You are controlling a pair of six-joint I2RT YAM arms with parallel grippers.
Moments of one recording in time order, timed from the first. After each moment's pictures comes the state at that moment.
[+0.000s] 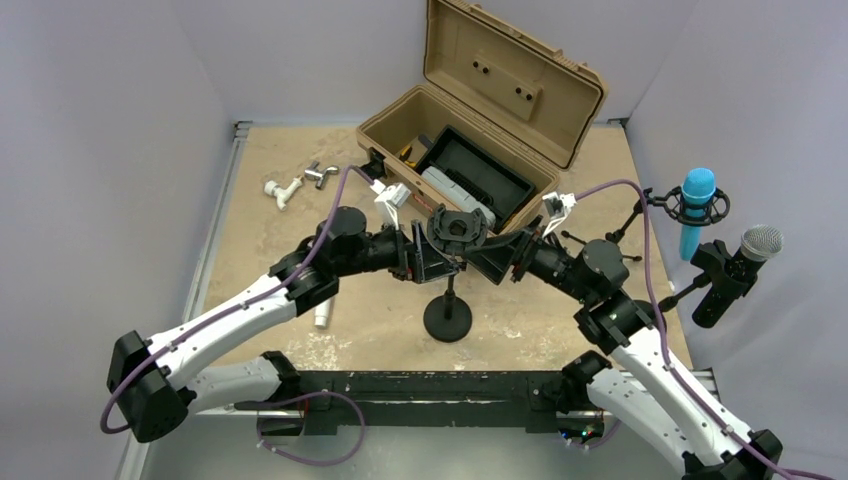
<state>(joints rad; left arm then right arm) -0.82 1.06 0.86 -0.03 0.39 -0.79 0.54 0.64 0.61 0.08 -0.43 0.74</state>
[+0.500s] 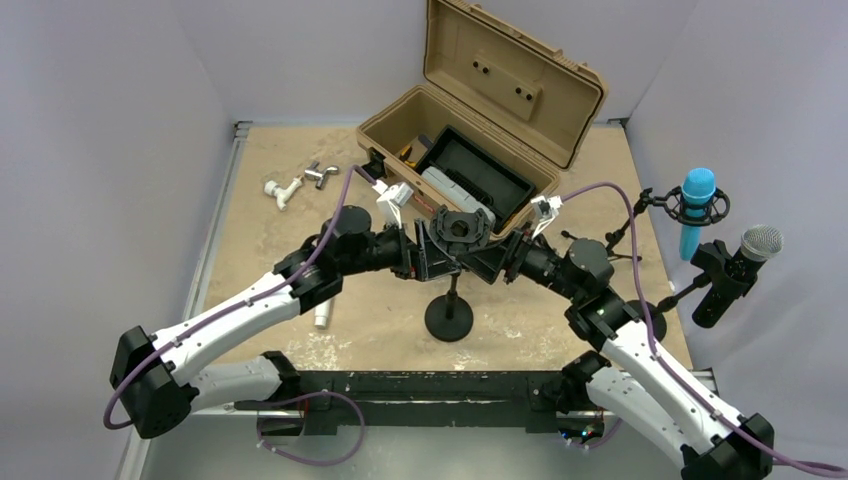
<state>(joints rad) -0.82 1.12 0.87 -0.05 0.35 -0.82 0.54 0.72 0.54 0.17 -0.44 0.80</state>
